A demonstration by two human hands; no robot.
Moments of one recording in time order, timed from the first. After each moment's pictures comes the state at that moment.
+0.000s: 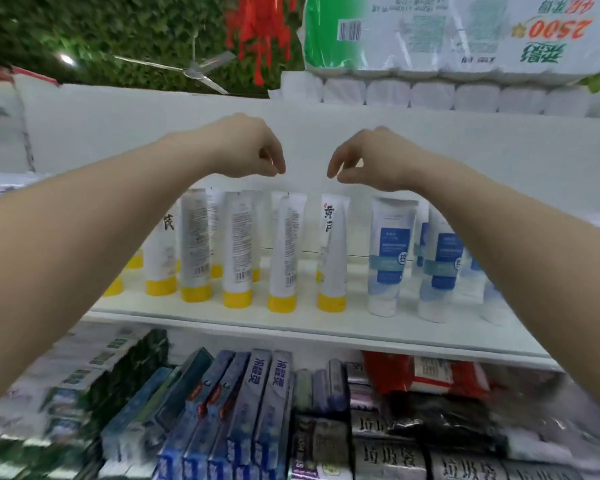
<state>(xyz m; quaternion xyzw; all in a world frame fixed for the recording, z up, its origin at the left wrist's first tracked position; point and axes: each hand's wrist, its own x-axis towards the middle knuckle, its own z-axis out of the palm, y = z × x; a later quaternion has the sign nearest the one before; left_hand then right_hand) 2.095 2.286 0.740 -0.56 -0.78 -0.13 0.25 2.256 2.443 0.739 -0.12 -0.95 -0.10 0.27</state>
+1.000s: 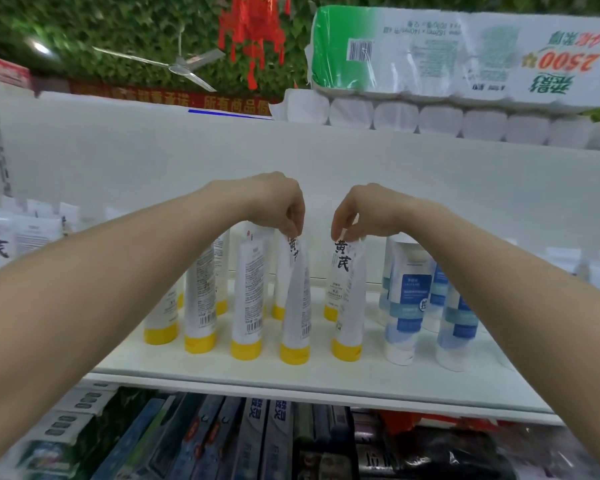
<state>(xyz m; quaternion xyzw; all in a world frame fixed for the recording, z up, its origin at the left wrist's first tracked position) 2.056 2.334 0.739 -0.63 -0.76 -0.05 0.13 2.203 2.472 0.738 -0.19 -0.97 -0.03 0.12</state>
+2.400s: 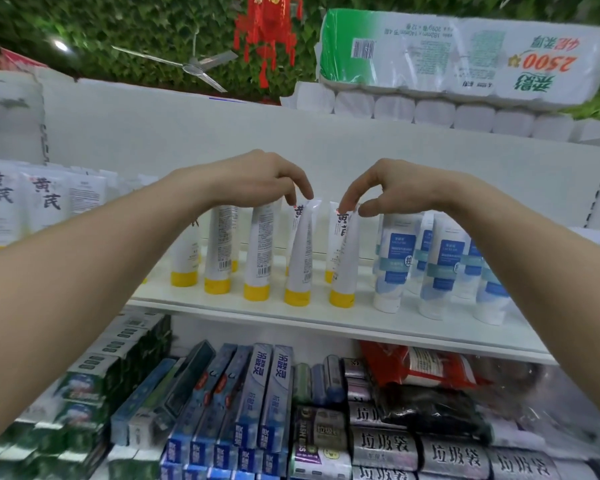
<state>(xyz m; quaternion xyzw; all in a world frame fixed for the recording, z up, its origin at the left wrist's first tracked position) 2.103 2.248 0.710 -0.64 -0.73 -0.21 0.12 2.279 2.408 0.732 -0.12 -0.98 0.01 0.13</state>
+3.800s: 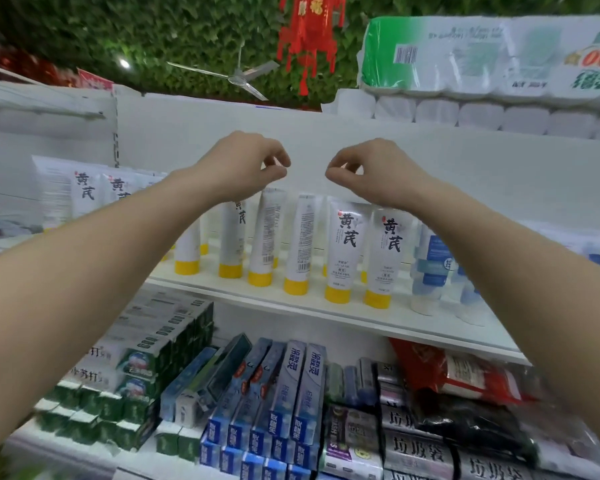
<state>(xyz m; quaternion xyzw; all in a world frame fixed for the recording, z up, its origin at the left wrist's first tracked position) 2.070 2.195 0.703 -0.51 -0.76 -0.24 0.32 2.218 2.364 0.721 -0.07 -0.93 -0.05 0.35</state>
